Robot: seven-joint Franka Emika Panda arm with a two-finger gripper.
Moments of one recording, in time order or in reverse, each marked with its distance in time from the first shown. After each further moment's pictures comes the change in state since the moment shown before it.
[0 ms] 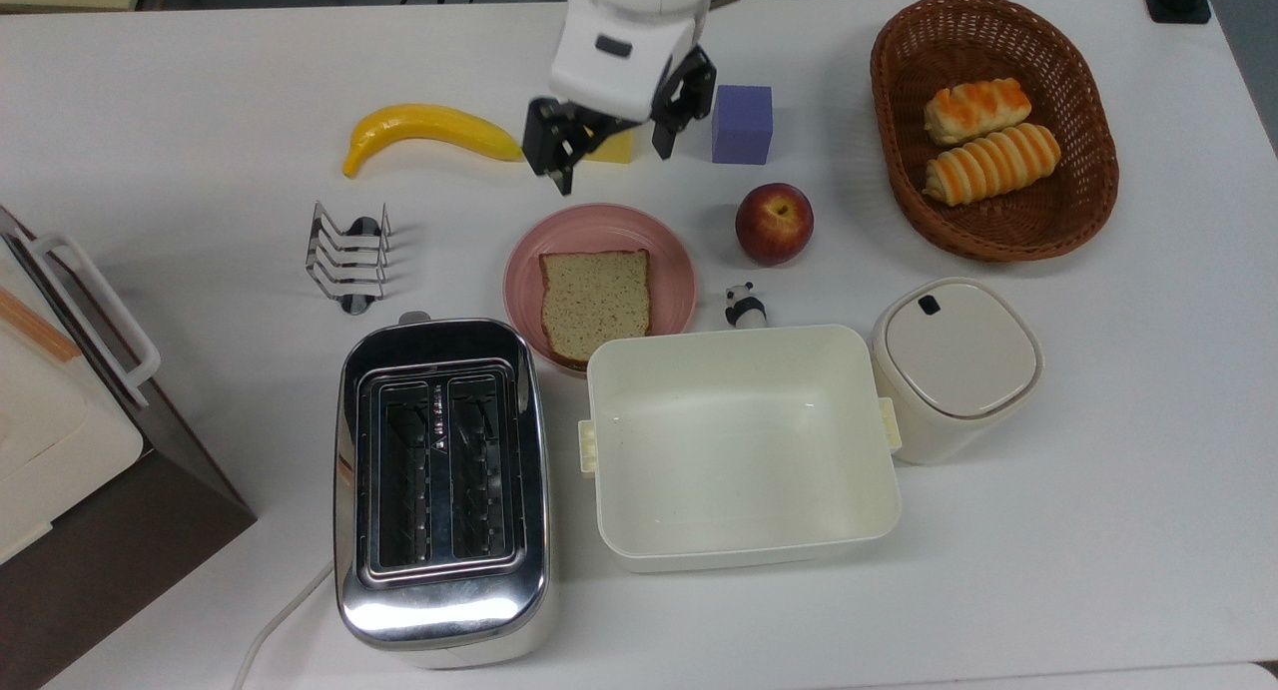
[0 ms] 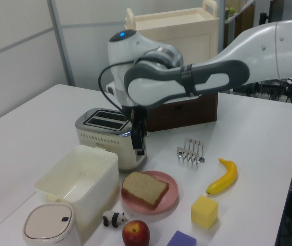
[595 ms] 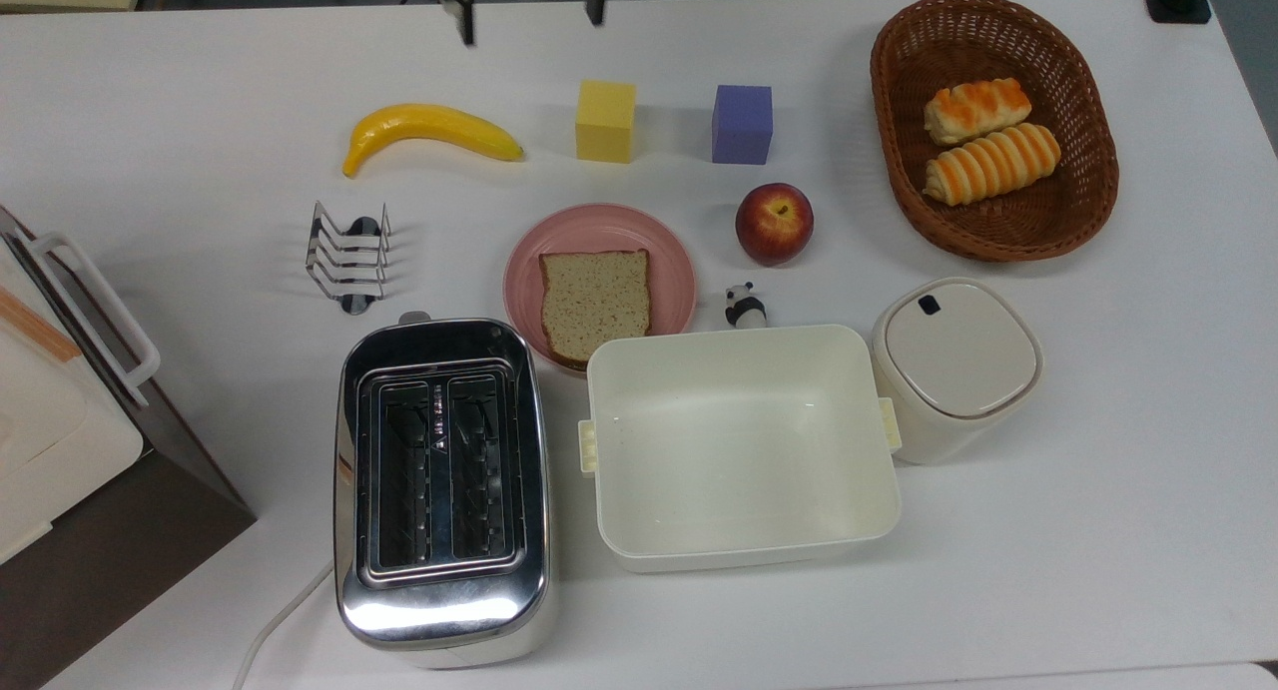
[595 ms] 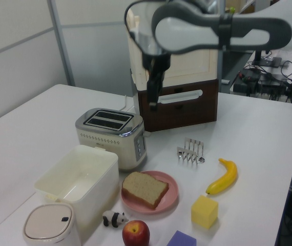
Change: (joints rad) arm -0.039 -0.177 -0.046 0.051 -0.006 -0.097 0.017
